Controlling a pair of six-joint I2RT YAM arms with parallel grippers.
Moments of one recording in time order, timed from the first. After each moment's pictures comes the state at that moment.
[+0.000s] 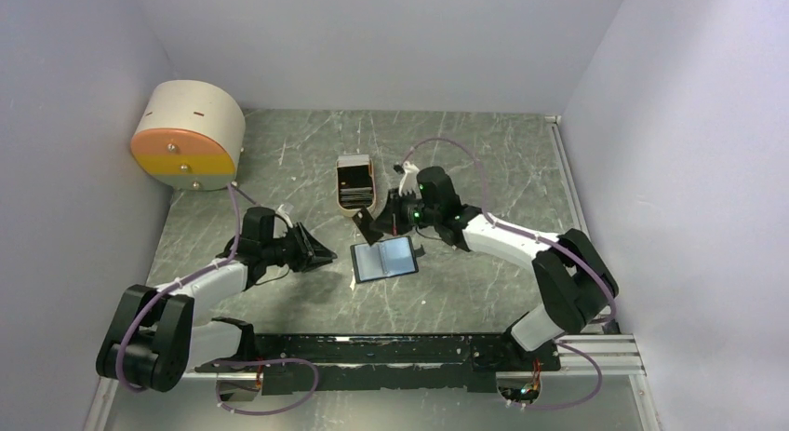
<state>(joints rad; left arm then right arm) -0.24 1.19 0.33 0.12 0.61 -0.93 0.65 1.53 0.89 0.15 -0.46 0.40</state>
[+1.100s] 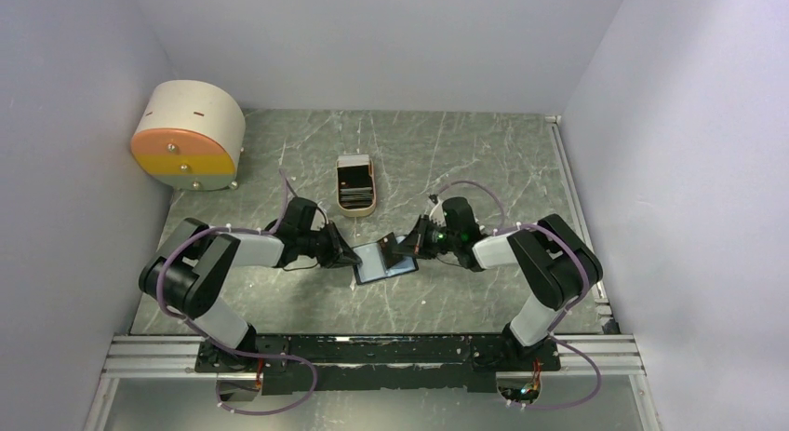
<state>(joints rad) -0.46 1.60 0.52 0.24 0.55 -0.97 0.49 1.68 0.52 0.52 -0.58 0.82</state>
